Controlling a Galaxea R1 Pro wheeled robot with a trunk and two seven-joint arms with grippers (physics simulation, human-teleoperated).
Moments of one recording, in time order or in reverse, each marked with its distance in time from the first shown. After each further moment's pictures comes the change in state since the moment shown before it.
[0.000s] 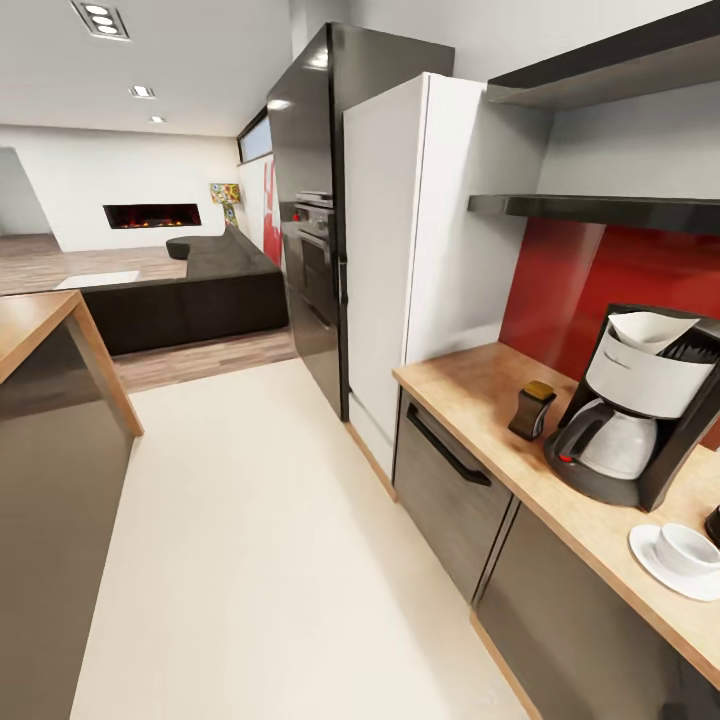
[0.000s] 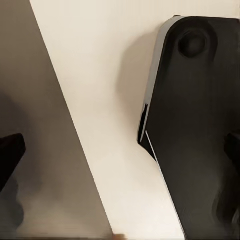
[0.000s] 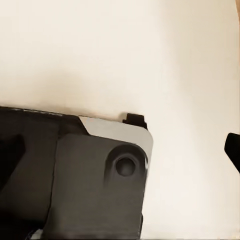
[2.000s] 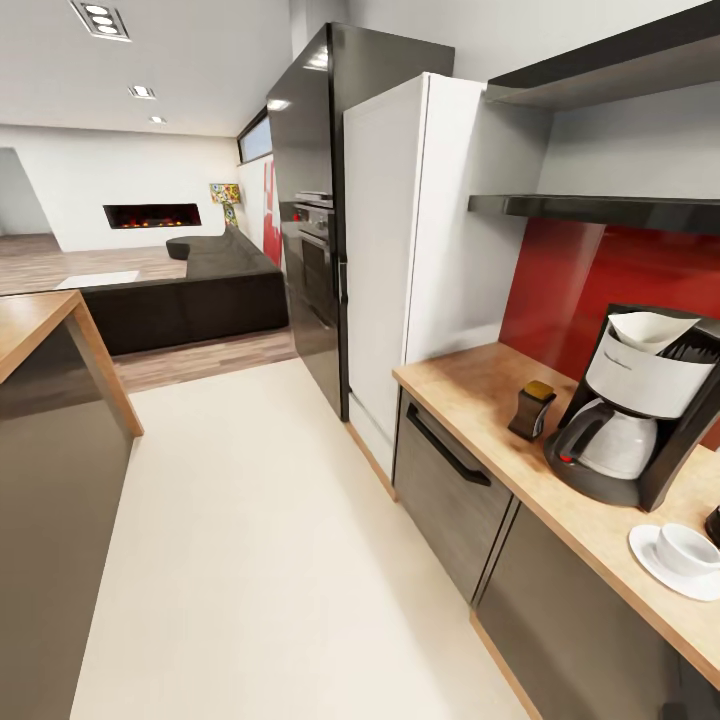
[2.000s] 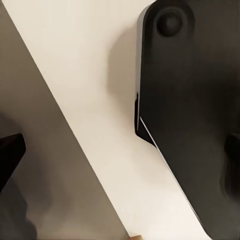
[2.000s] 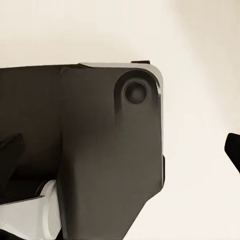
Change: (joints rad) left arm 0.007 0.007 0.001 0.160 -0.165 -0.181 -0.004; right arm 0.312 0.001 -0.001 -0.013 -0.172 -0.300 -0.002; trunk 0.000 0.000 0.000
